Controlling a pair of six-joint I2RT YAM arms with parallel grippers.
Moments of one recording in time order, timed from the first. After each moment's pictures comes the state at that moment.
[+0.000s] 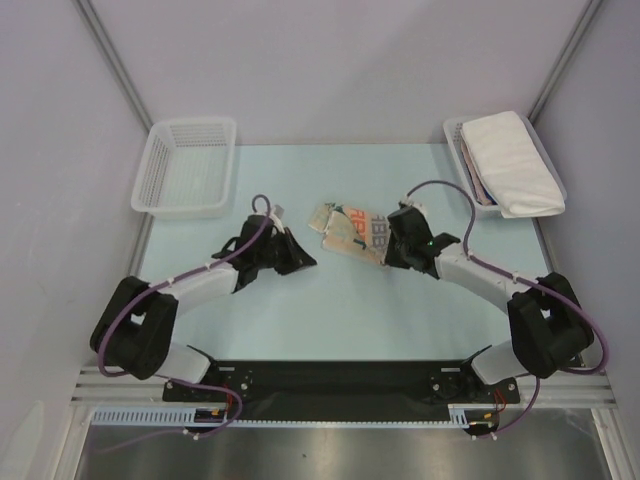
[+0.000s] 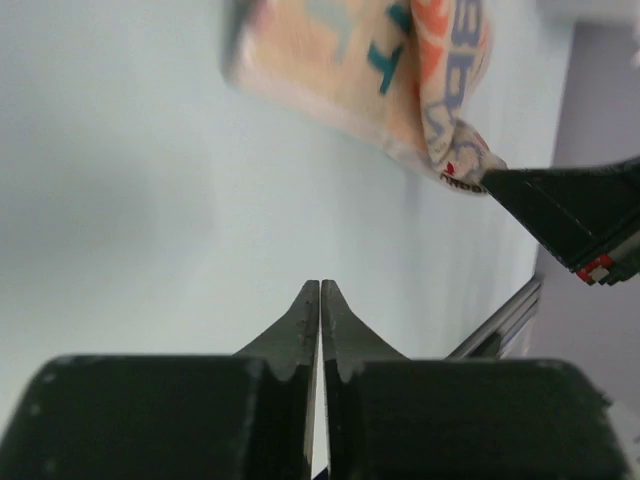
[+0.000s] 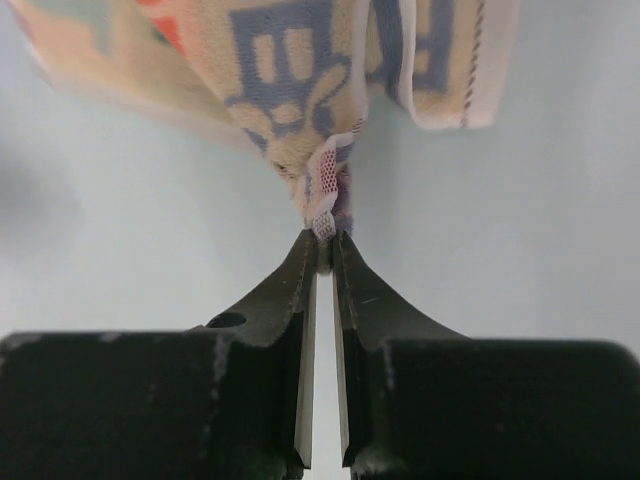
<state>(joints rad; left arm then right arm) -0.45 1.42 0.69 0.09 0.32 -0.86 0.53 1.45 0.93 -0.32 0.18 0.62</state>
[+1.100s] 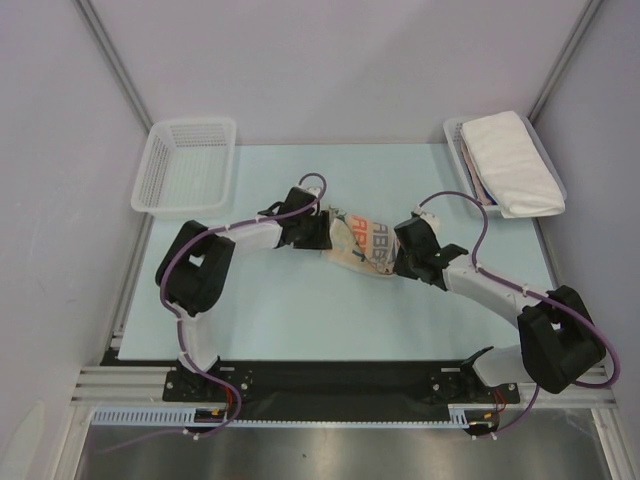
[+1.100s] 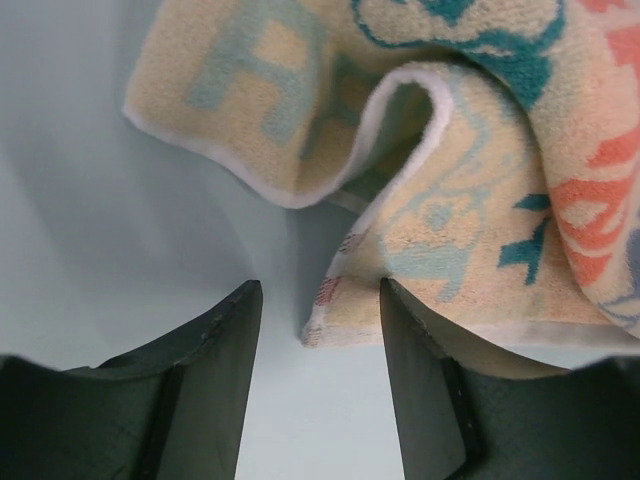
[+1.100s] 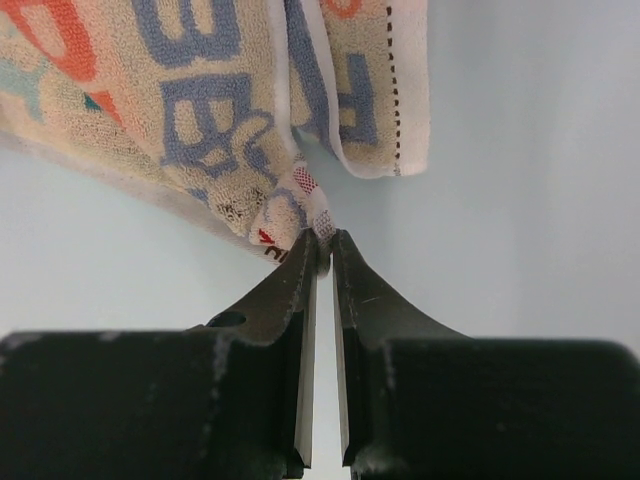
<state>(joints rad) -0.54 1.92 1.19 -0.18 0.11 -0.43 0.55 1.36 0.78 -0.35 0.25 0.71</state>
